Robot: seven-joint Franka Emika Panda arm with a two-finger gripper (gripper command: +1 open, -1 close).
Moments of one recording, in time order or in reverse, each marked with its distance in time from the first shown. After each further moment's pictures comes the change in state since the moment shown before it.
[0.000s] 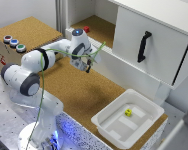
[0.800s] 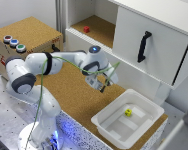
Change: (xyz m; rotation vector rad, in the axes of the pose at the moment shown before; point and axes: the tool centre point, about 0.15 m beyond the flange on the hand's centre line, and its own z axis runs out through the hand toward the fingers) arm -0.018 0.232 0.055 -0.130 -0.014 0.044
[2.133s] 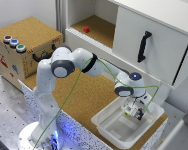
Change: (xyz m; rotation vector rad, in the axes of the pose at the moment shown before) arm 0.006 0.158 0.125 -0.065 -0.166 -0.045
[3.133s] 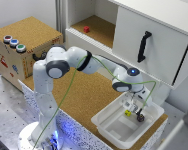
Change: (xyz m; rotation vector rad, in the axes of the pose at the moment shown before) arm 0.027 -0.095 -0.131 0.164 0.127 -0.033
